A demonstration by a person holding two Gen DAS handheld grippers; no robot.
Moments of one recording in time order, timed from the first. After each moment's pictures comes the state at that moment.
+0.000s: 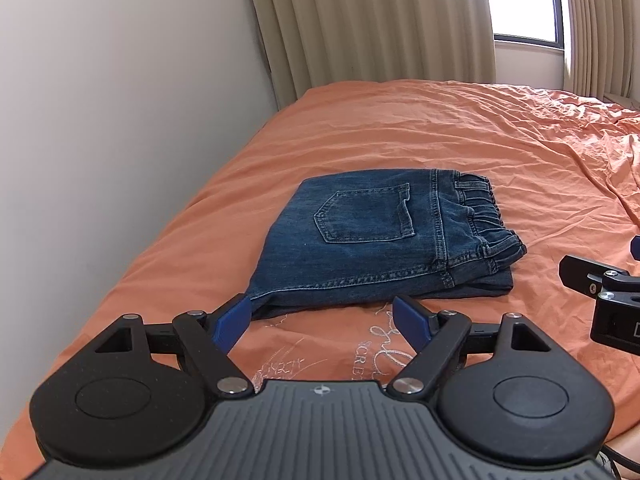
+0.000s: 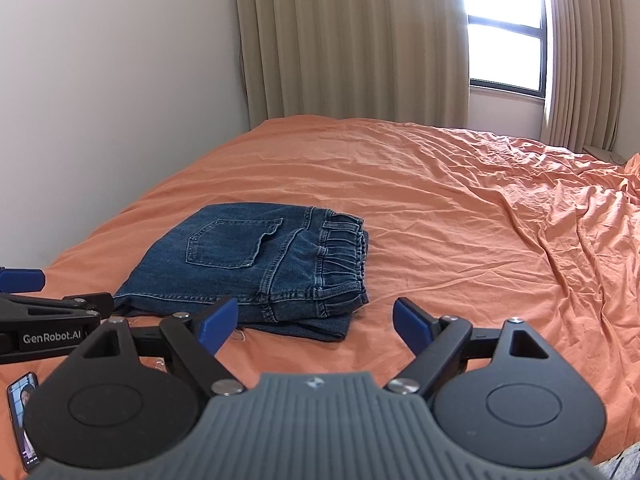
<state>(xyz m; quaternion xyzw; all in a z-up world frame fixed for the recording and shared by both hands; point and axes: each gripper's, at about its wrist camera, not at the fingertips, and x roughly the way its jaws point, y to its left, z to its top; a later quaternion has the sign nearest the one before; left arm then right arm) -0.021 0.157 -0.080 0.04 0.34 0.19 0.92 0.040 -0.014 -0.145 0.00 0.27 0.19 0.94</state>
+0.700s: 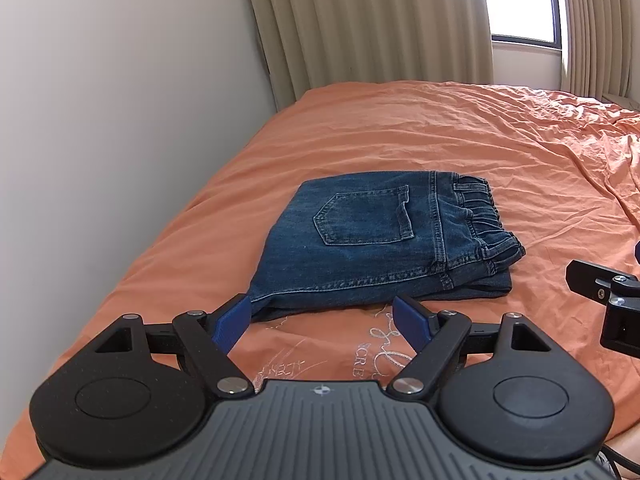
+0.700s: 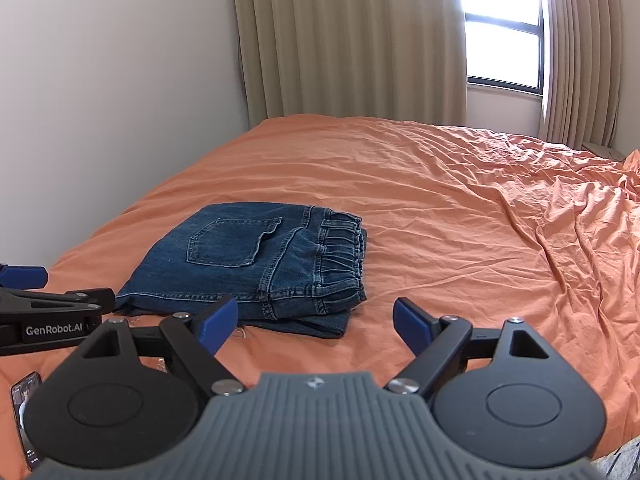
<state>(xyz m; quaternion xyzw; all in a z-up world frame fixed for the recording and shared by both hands) -0.020 0.158 -0.078 0.04 0.34 0.19 0.92 0.033 -0.017 -0.142 0.00 0.27 0.19 0.94</state>
